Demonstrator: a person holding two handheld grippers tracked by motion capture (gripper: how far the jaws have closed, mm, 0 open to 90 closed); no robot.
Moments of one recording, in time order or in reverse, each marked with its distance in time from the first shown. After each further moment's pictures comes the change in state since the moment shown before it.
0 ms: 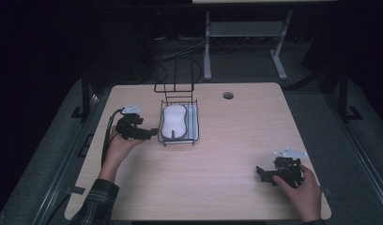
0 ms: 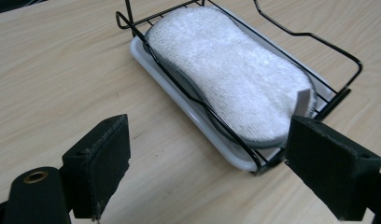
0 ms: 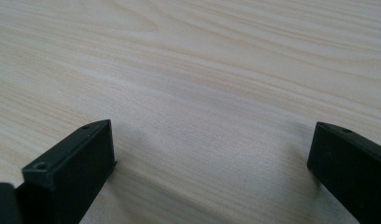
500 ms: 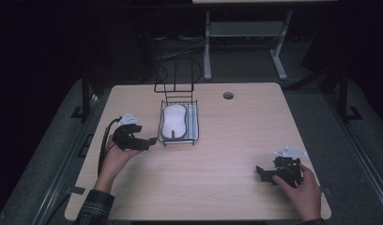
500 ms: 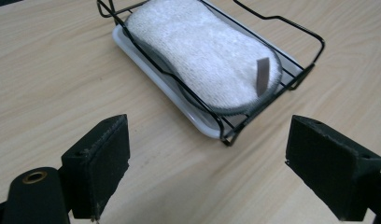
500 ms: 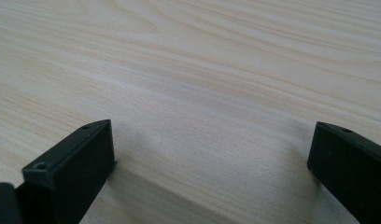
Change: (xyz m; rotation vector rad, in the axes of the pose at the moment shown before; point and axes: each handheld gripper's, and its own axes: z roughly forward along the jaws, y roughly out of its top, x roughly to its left) left arm -0.020 -0.021 -0.019 -0.018 -0.012 0.025; right arm 0.000 0.001 0.001 0.000 0.001 0.000
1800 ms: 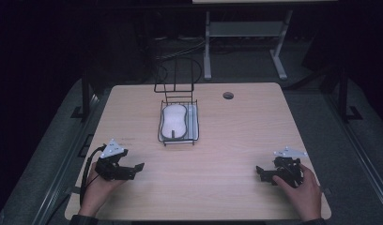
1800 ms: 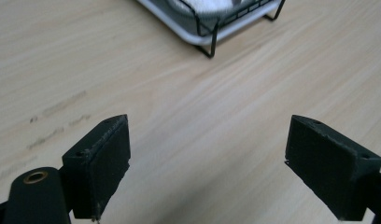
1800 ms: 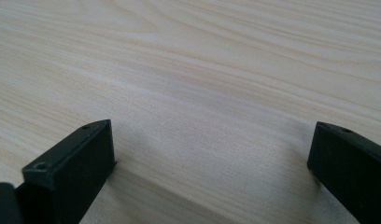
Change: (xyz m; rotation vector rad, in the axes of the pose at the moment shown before) left arm -0.026 -0.074 -0.049 0.017 0.048 0.009; right arm 0.000 0.000 0.000 0.000 0.000 0.000
